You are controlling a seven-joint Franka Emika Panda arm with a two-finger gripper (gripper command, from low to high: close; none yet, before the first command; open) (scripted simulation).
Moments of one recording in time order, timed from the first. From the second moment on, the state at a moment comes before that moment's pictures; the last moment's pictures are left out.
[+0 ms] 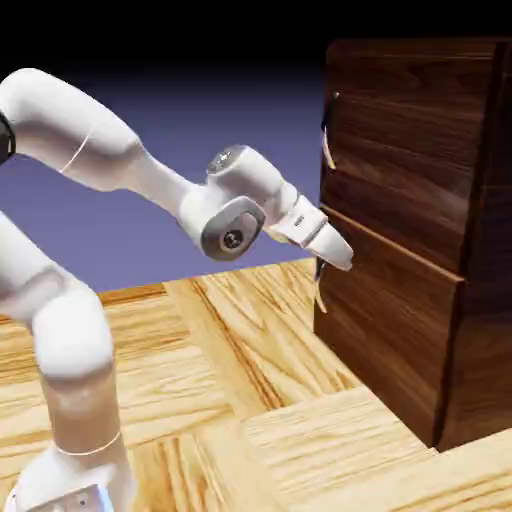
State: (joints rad) arm -0.05 -0.60 0.08 -2.76 0.12 3.05 0.86
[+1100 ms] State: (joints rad) arm -0.80 -0.95 1.00 -2.21 1.54 3.15 2.29
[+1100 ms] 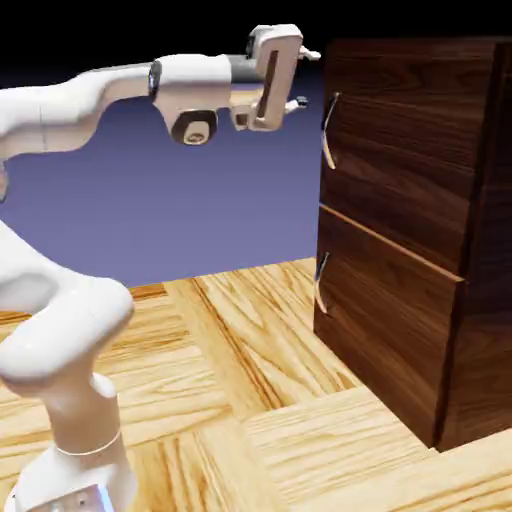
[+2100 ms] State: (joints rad) arm -1.11 -1.36 1.22 -2.15 2.25 2.81 2.90
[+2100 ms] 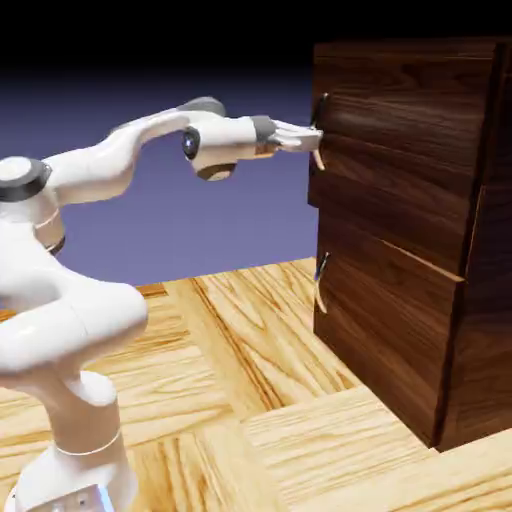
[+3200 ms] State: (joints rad) arm -0.76 -1.56 0.27 -2.97 1.84 1.62 2.52
